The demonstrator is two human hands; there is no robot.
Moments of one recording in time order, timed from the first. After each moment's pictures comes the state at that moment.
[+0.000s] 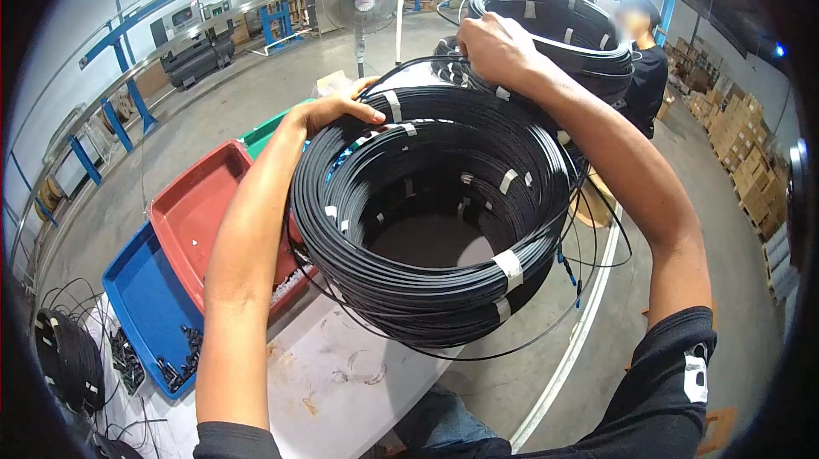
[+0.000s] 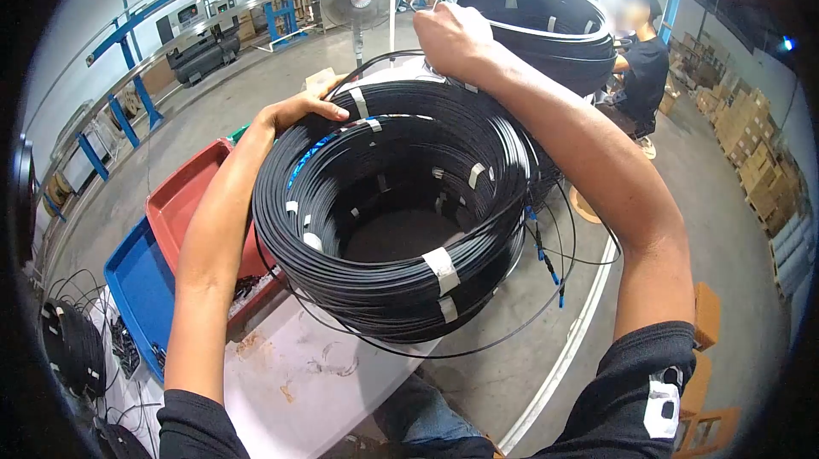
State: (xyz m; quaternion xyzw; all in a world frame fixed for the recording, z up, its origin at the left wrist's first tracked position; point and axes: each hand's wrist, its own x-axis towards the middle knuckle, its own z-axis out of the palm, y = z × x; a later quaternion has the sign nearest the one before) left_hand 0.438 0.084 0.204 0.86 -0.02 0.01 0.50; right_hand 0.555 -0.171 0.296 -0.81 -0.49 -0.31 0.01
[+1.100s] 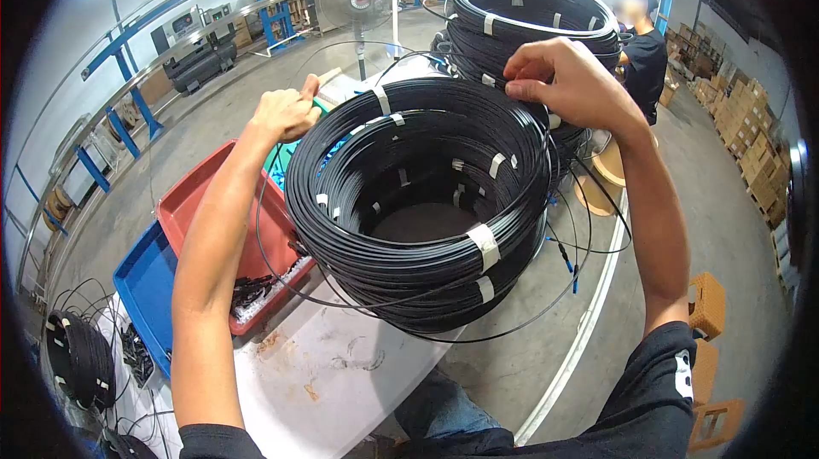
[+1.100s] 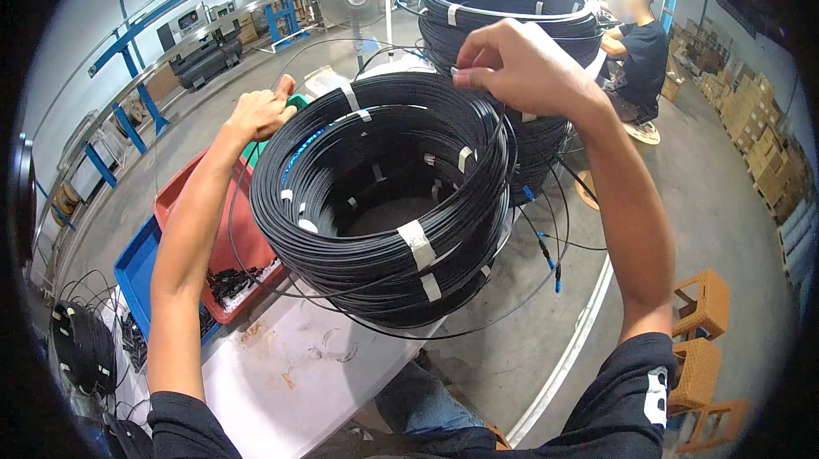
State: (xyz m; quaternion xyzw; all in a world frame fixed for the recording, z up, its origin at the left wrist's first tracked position) left_hand 0.396 0.102 0.208 0.97 0.19 0.06 -0.15; right_hand 0.505 -0.297 0.297 -0.82 -0.52 -0.11 0.22
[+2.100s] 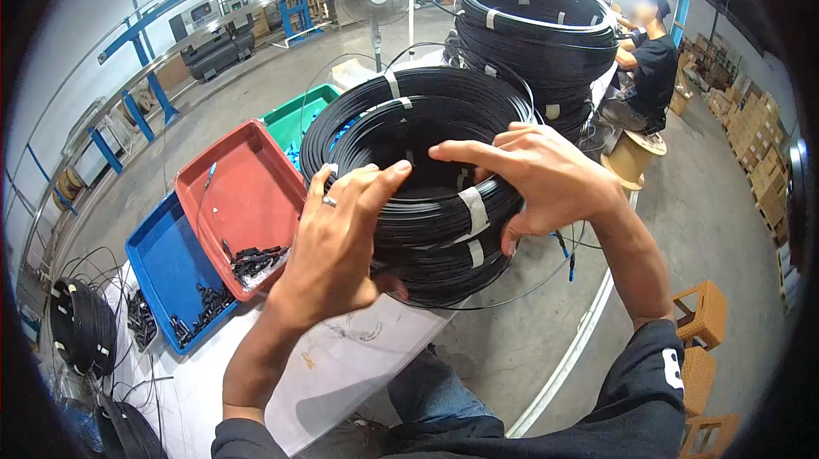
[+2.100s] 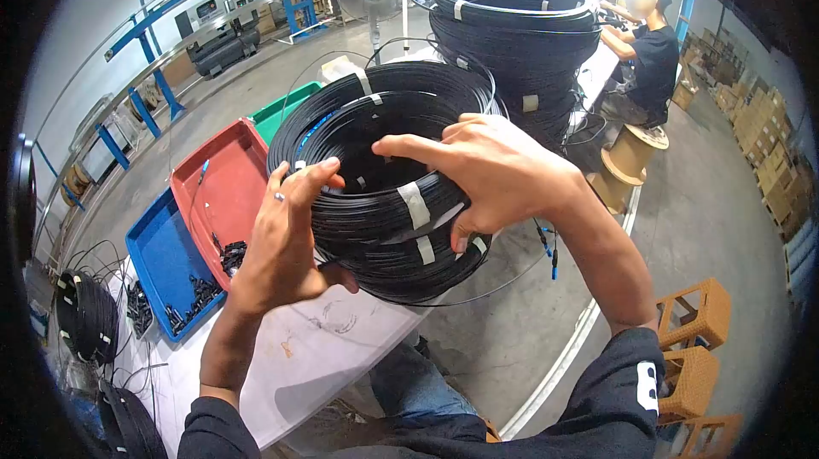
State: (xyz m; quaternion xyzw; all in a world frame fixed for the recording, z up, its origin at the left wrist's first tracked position) left_hand 0.215 -0.132 0.188 0.94 -0.08 0.30 0.11; right_hand 0.423 -0.321 0.253 -0.68 -0.72 -0.04 0.11
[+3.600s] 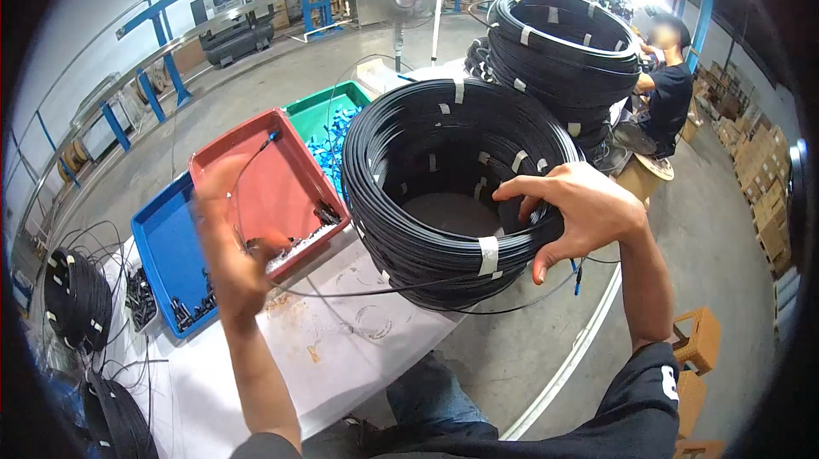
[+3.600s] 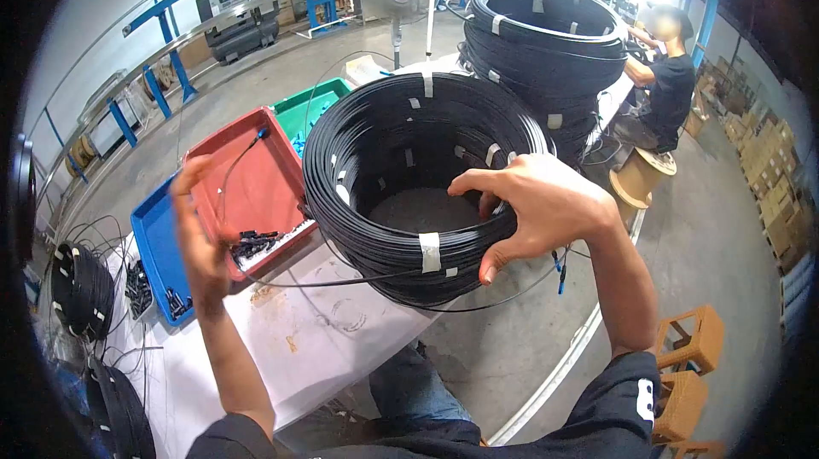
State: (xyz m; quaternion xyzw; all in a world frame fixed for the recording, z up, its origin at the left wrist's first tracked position) left_hand 0.142 -0.065 0.166 0.80 0.13 0.55 0.20; right_hand 0.429 -0.334 0.246 -0.69 -0.72 0.05 0.09
